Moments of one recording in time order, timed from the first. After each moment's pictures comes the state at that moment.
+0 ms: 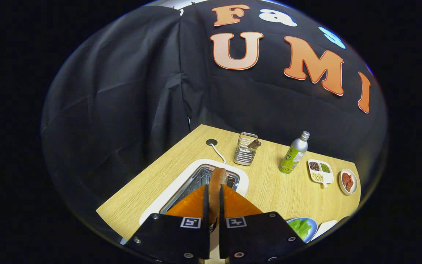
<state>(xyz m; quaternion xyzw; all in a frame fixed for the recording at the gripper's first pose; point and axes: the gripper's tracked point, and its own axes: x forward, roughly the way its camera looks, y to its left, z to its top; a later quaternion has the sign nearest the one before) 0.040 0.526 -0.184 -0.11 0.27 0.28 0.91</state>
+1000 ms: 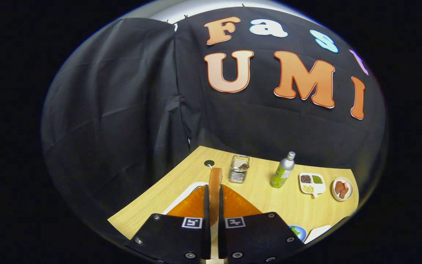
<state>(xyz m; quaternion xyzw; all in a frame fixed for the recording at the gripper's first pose) 0.046 0.498 -0.103 -0.06 0.21 0.28 0.93</state>
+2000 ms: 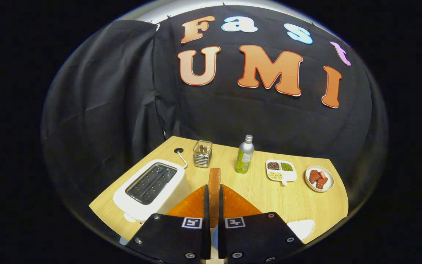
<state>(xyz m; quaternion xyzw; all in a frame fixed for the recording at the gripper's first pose) 0.043 0.365 -0.143 -0.08 0.24 0.20 0.95</state>
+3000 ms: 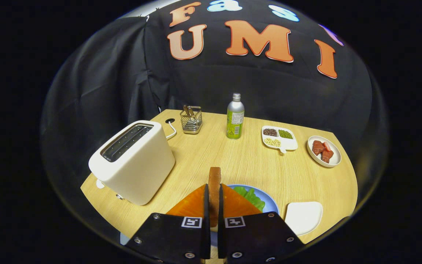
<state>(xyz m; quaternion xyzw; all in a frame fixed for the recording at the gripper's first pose) 0.032 0.303 -0.240 -0.06 0.32 0.22 0.92</state>
